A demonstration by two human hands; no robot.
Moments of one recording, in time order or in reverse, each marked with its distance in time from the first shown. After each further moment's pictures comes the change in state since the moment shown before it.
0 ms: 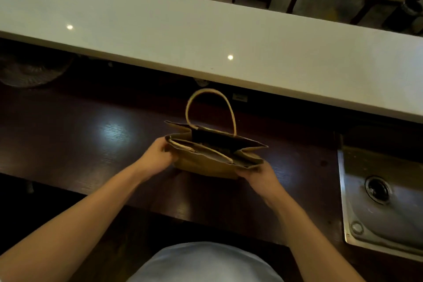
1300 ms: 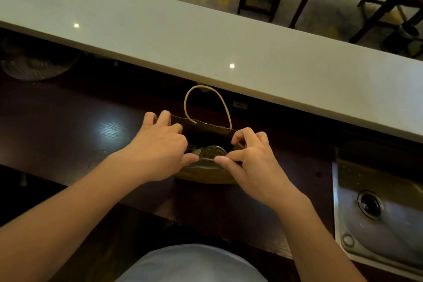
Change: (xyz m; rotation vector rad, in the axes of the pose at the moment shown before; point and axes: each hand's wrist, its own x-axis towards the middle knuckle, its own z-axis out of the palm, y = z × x) left_hand -0.053 0.120 0.002 1.427 -0.114 0.170; right_hand -0.046 -0.104 0.004 -0.916 -0.058 -0.538
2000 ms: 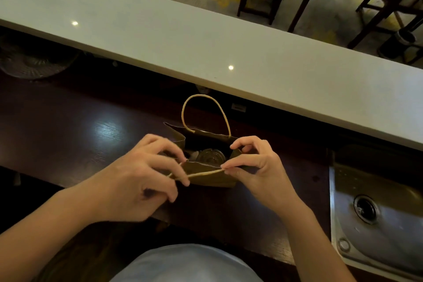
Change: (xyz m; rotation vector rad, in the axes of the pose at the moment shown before) left_hand -0.054 -0.023 0.015 -0.531 0.344 0.552; right_hand -0.008 0.023 0.007 0.388 0.139 -0.004
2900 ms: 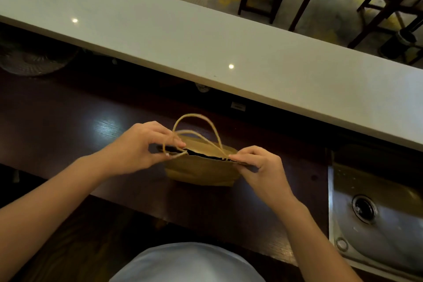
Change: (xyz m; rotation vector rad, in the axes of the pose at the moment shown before) left_hand 0.014 -0.082 0.032 -0.157 0.168 -0.239; right_hand 0.003 0.042 0.012 -0.139 0.128 -0.071
